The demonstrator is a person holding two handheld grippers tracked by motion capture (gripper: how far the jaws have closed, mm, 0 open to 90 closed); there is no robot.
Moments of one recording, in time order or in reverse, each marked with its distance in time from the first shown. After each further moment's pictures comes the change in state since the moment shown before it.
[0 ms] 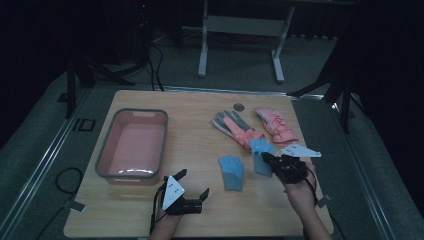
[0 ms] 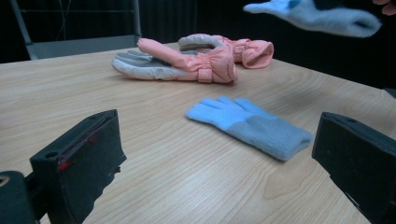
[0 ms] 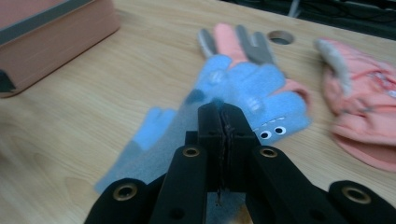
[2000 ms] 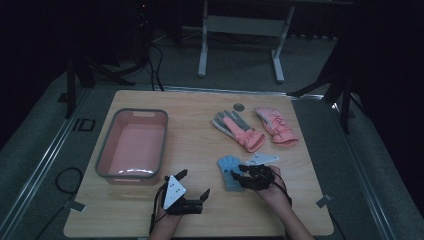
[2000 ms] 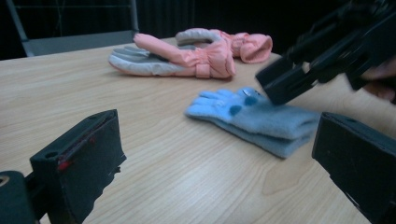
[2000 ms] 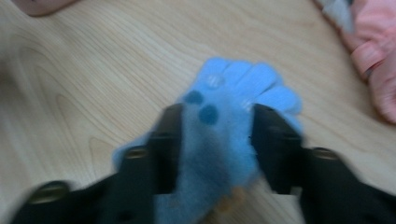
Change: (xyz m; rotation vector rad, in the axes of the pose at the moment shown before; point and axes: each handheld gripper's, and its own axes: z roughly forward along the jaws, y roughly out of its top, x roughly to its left) left arm -0.003 0.002 0.003 0.044 -0.026 0.025; right arm 0.029 -0.036 0.074 0.133 0.210 -0.128
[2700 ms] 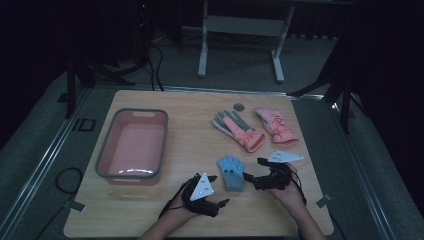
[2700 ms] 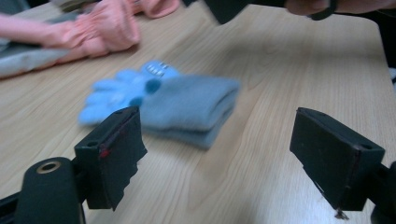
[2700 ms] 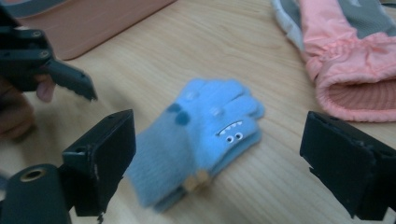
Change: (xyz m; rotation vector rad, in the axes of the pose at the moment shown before) left arm -0.026 0.026 0.049 0.215 -0.318 0.239; right arm -0.030 -0.010 -0.030 -0.108 0.049 0.095
